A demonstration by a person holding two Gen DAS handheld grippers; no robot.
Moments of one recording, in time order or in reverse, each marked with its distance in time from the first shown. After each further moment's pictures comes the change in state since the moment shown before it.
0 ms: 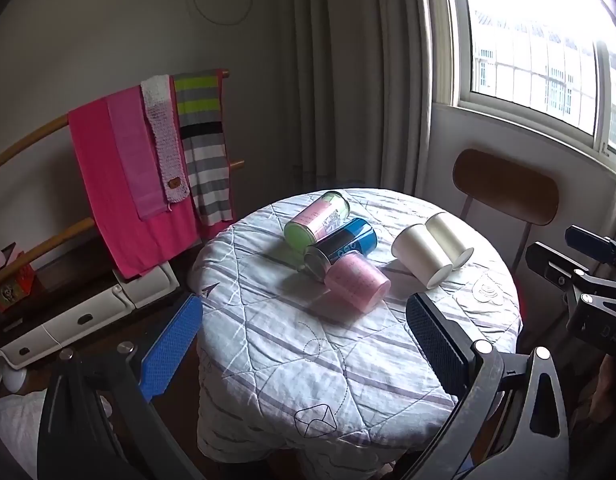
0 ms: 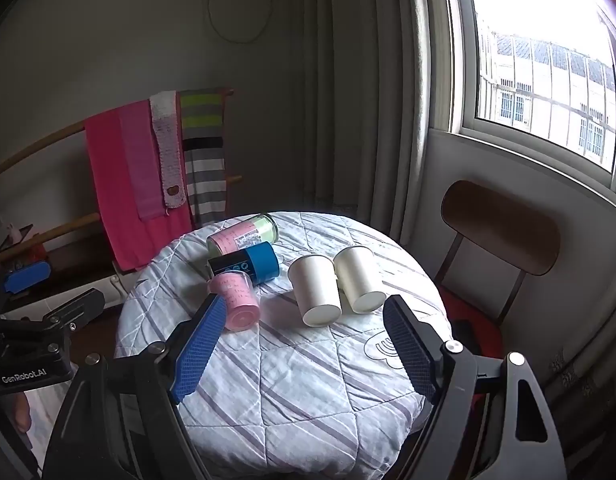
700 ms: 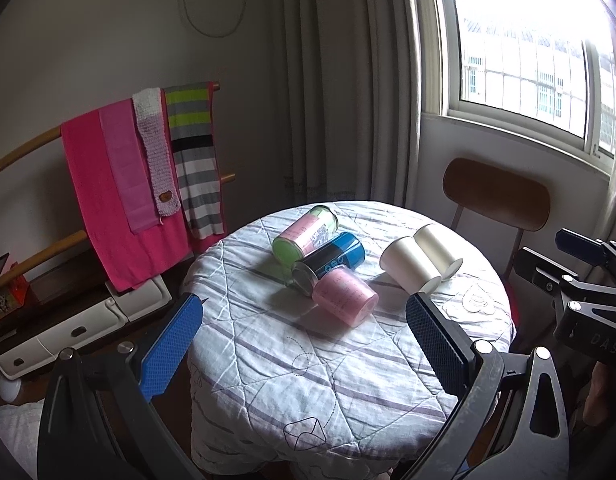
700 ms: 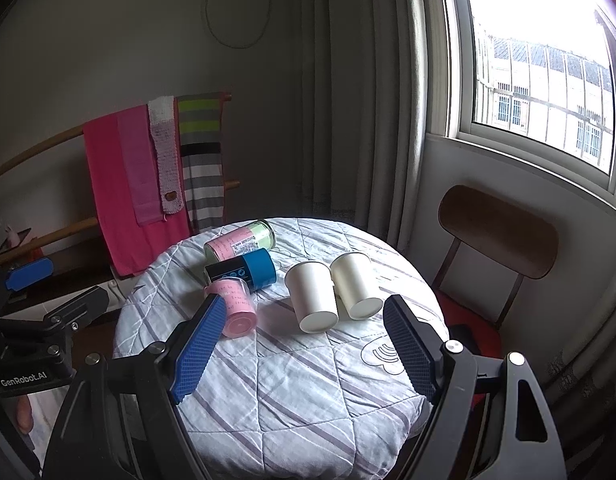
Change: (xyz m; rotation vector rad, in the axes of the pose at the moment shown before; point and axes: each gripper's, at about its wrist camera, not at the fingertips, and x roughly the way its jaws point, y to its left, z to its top) left arm -0.007 -0.008 0.007 0.013 -0.055 -0.035; right arm -0.001 0.000 -0.003 -0.003 -0.016 -0.011
